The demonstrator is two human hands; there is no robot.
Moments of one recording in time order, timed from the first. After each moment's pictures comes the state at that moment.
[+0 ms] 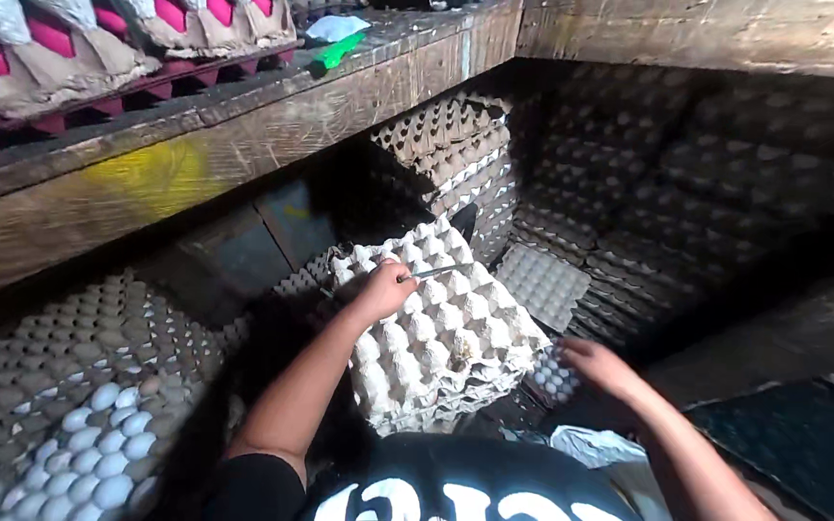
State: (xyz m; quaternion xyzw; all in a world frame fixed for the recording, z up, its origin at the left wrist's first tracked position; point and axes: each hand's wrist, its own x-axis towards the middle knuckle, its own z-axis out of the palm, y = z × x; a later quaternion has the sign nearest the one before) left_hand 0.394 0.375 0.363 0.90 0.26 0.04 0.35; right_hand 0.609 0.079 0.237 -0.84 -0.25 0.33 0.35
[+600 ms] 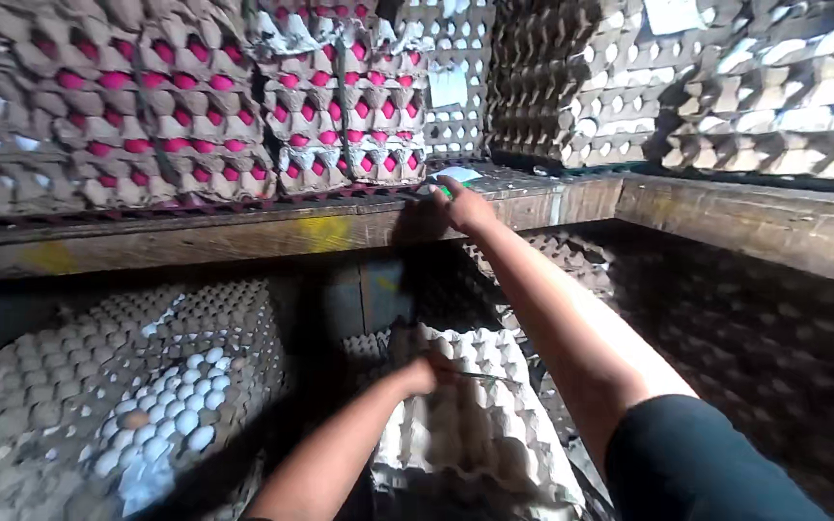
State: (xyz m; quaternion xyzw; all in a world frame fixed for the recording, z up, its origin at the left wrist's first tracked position) left_hand 0.381 0.340 0.349 0.87 0.28 0.12 0.37; right_hand 0.545 0.385 0.588 -0.66 -0.65 0.02 0.37
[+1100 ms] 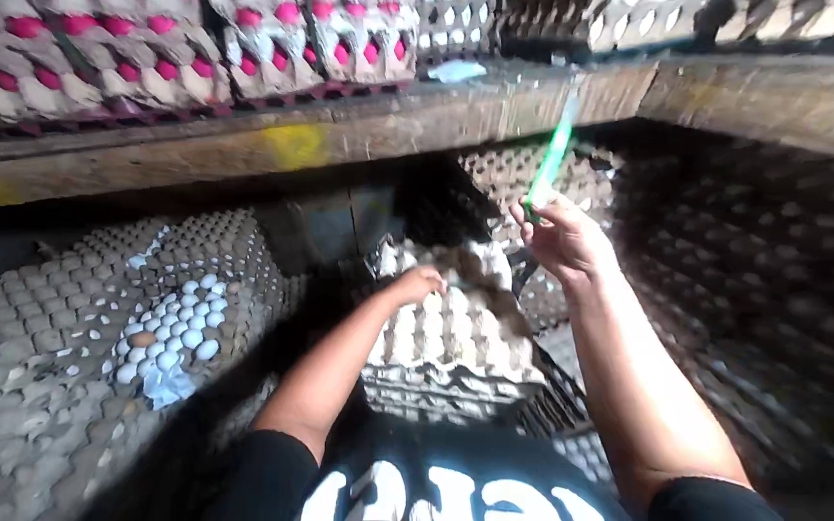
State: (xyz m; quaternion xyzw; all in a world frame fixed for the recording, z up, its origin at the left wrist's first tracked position) left_hand 0.397 0.328 0.355 0.80 0.36 0.15 0.46; right_hand 0.617 0.239 0.428 -0.31 -0.33 0.47 0.76
